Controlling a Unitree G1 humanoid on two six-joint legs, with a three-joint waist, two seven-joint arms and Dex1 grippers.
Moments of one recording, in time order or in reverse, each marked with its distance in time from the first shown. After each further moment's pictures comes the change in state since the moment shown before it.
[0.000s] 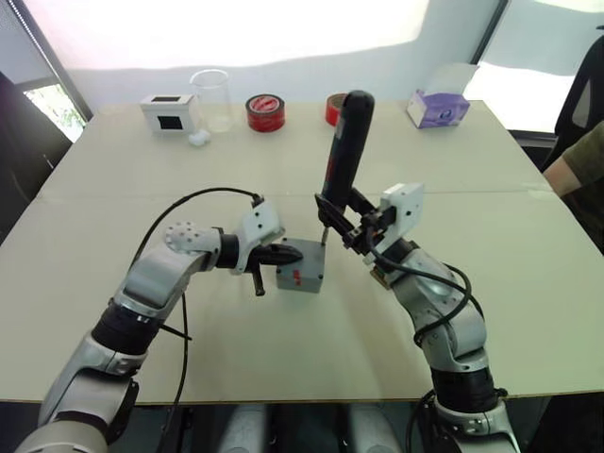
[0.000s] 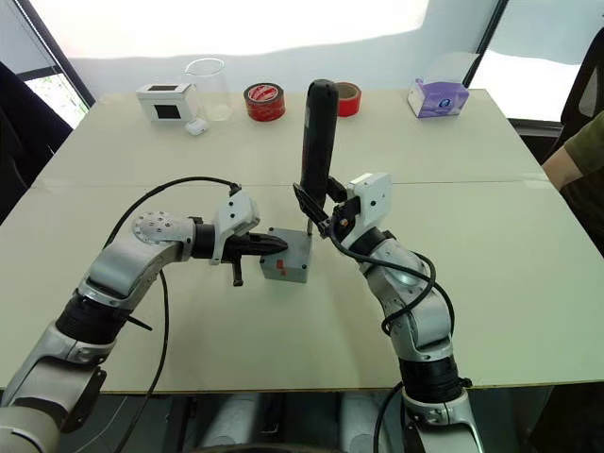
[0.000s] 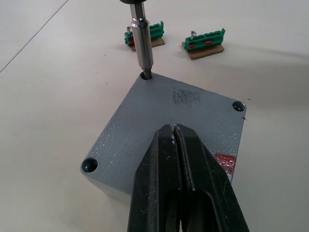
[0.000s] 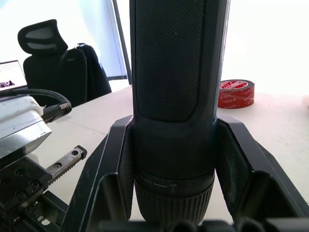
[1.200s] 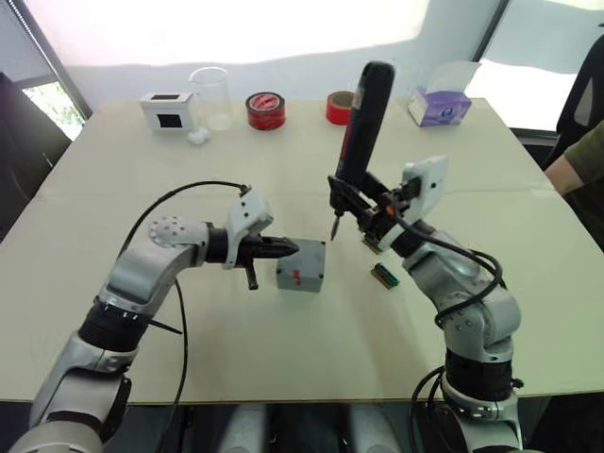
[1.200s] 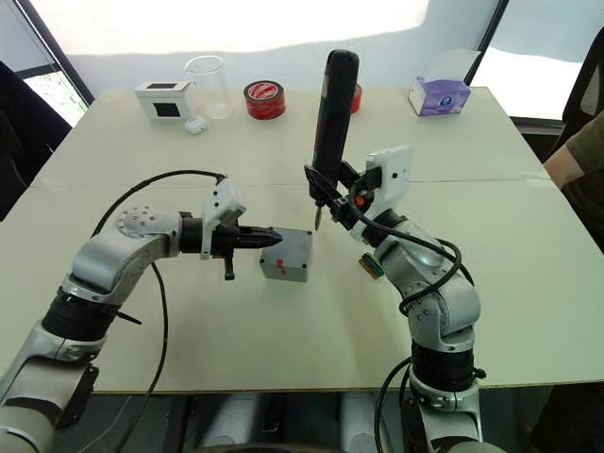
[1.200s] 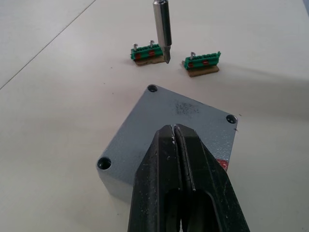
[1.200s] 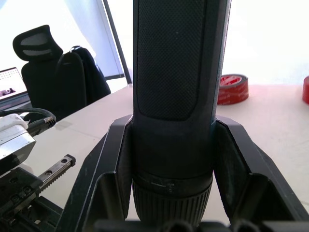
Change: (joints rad) left arm -0.012 0.017 0.063 0.014 -0.103 0.020 0.005; right arm -0.090 0.007 -0.161 -0.113 0.126 0.253 -0.047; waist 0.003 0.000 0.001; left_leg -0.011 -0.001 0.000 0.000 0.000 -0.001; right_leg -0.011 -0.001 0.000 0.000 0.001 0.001
